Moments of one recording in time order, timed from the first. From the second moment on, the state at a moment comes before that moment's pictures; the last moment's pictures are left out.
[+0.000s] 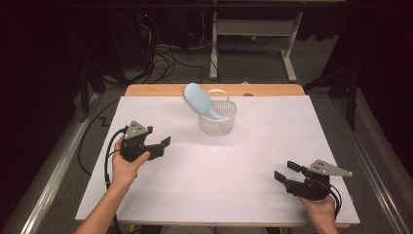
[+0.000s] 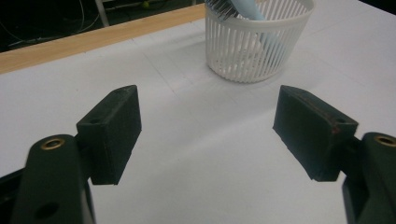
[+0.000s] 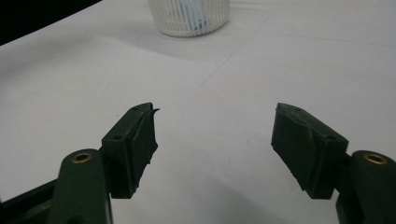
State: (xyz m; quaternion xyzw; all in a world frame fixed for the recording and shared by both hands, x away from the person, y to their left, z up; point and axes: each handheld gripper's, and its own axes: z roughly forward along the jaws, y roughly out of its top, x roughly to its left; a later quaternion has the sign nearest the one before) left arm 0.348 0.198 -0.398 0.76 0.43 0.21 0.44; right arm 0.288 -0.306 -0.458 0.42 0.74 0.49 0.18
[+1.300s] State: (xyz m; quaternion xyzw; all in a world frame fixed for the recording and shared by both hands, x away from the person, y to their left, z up) left arm 0.339 0.210 -0.413 0.75 0.44 0.22 0.44; right arm 0.288 -0.305 -0.459 0.42 0.74 0.49 0.18
